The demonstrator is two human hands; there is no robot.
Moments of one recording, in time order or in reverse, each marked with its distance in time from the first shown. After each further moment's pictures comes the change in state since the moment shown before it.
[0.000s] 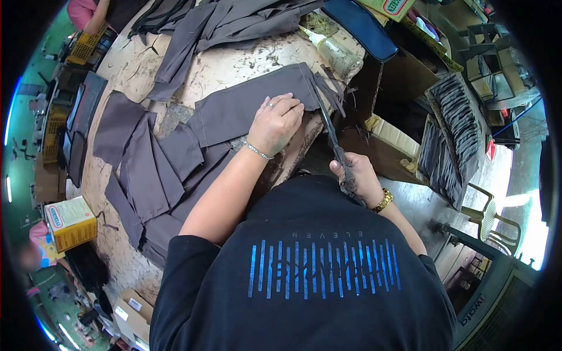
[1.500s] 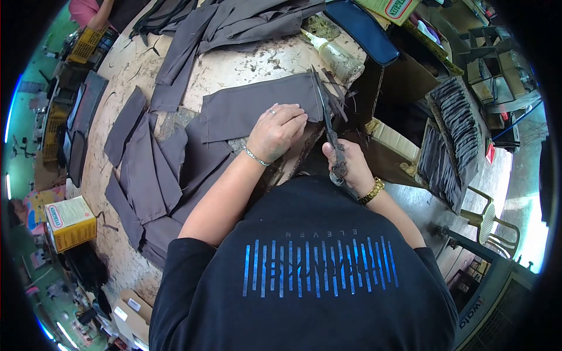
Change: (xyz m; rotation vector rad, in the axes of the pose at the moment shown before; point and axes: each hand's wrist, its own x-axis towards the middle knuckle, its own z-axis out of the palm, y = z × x) left_hand 0.003 0.001 -0.006 -0.133 0.076 0.114; right_hand 0.032 -0.008 0.011 0.172 0.042 -0.049
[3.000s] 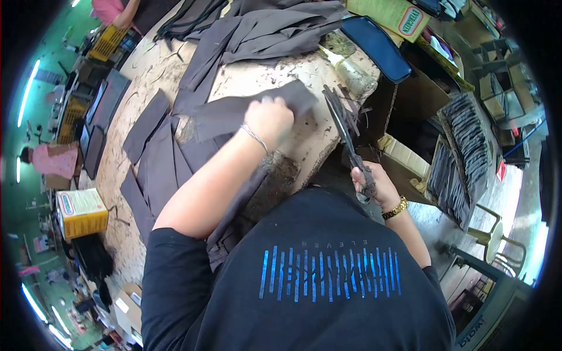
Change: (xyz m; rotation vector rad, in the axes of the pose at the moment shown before) left_hand 0.055 -0.002 -0.059 0.680 -1.050 -0.341; right_hand -0.017 0.006 -0.032 -0.024 -0.129 0.015
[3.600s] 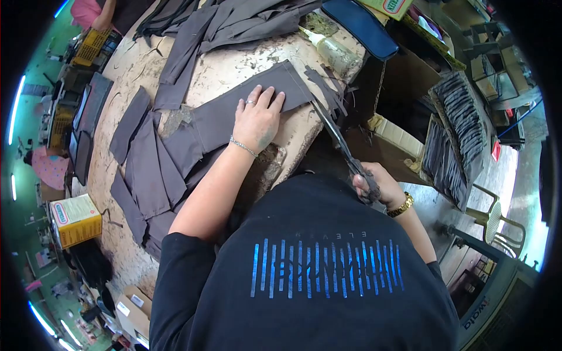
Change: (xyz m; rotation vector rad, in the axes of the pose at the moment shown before) left_hand -0.003 0.027 0.065 -0.245 0.506 -0.082; right_hand -0.039 0.005 -0.015 0.000 -0.155 0.061
